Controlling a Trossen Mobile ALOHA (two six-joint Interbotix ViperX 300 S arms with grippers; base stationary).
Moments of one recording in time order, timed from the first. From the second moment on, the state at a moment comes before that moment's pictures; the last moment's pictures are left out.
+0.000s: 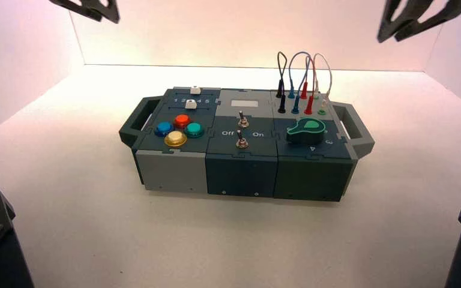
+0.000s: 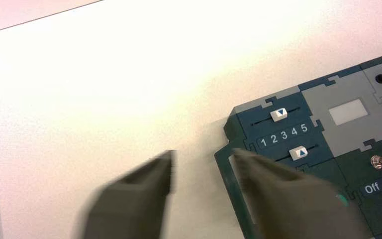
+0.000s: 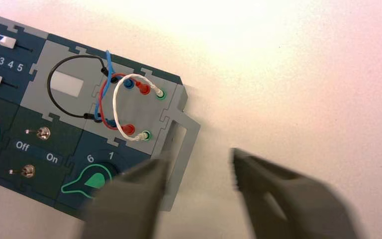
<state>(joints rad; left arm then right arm) -0.23 -0.43 0.86 -0.19 0.48 0.32 0.13 -0.53 0.89 0.16 0.71 -0.21</state>
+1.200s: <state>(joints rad) -0.23 -0.45 0.87 -0.19 0.49 0.32 0.13 -0.55 0.89 0.15 0.73 -0.21</state>
